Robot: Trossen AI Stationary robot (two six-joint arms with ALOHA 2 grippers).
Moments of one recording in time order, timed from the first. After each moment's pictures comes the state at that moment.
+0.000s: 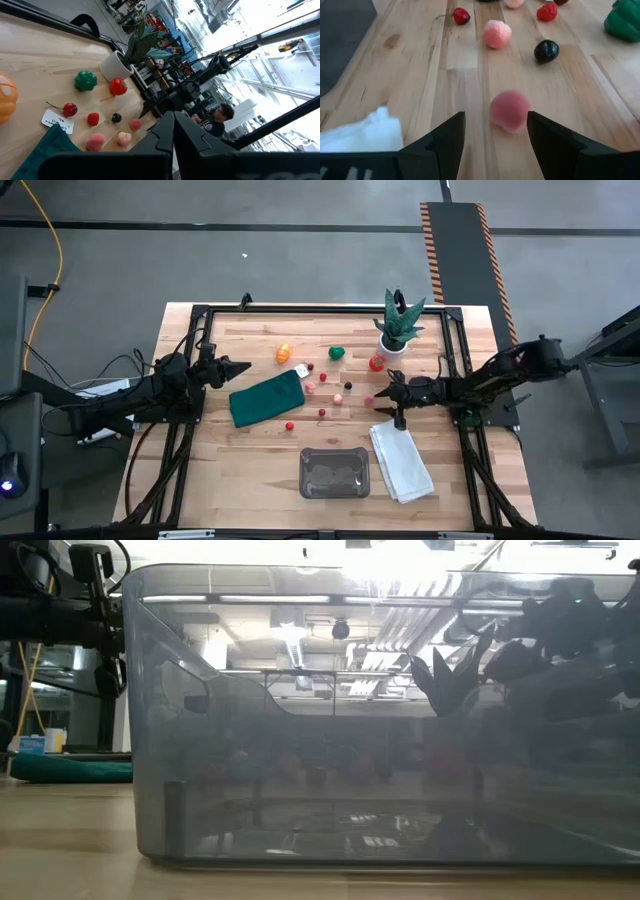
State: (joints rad) left arm 0.48 0.01 0.01 0.03 0.12 -0.97; right arm 0.01 1.38 0.10 0.74 0.04 0.04
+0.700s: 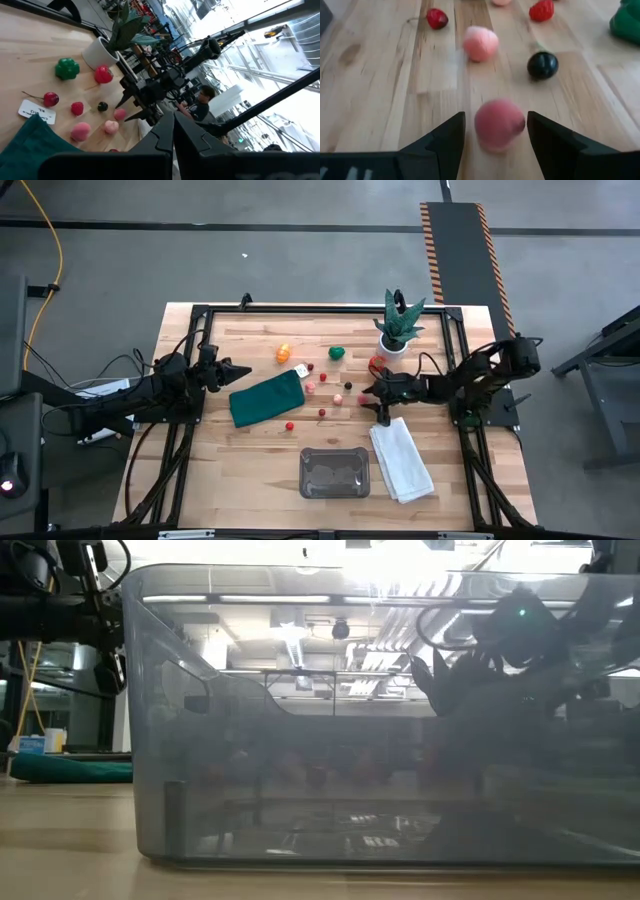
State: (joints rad) left arm 0.48 0.01 0.01 0.05 0.22 -0.97; right arm -0.05 1.59 0.27 0.73 0.03 0.04
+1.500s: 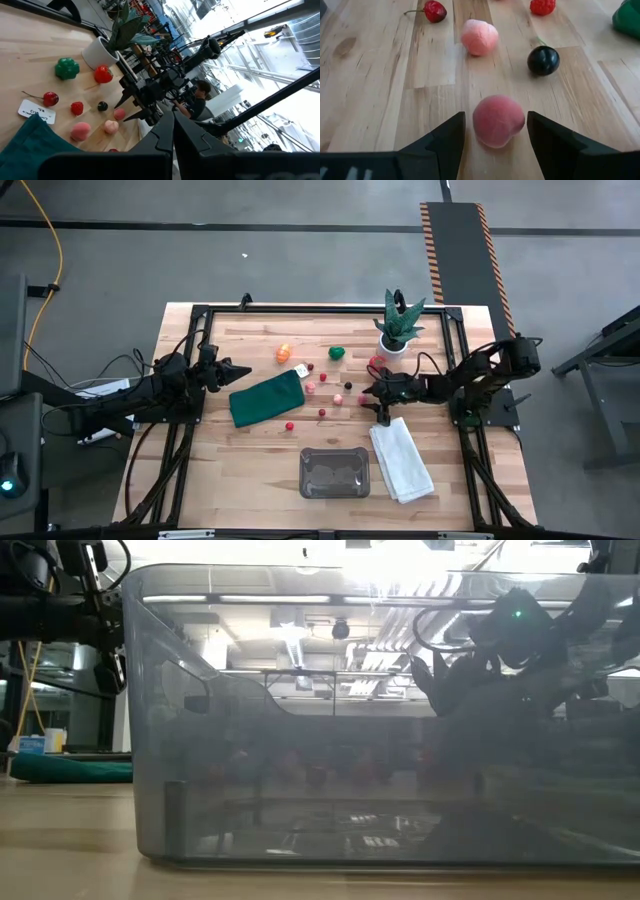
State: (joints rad) left arm 0.48 0.01 0.01 0.05 0.22 -0.97; right arm -0.05 1.59 0.28 0.69 0.03 0.04
